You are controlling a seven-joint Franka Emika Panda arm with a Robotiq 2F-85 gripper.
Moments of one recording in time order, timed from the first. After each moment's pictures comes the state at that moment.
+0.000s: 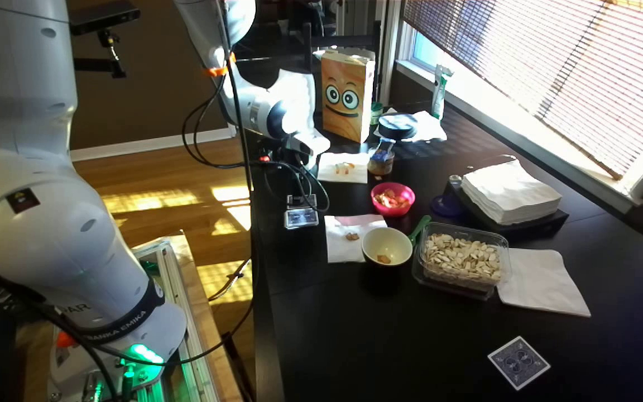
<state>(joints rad) 0.34 0.37 0.10 -2.36 0.00 2.66 0.87</state>
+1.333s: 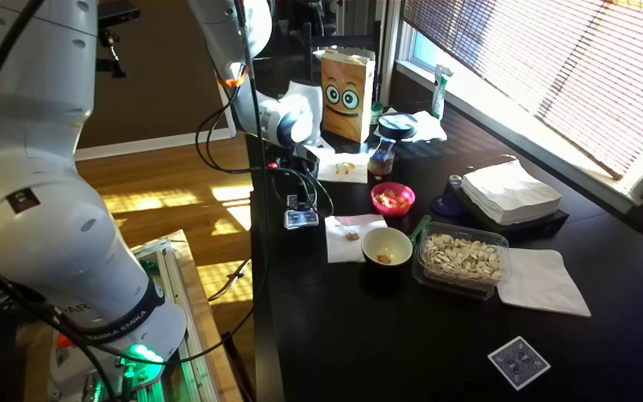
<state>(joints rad) 0.34 0.50 0.09 -2.26 0.00 2.66 0.87</state>
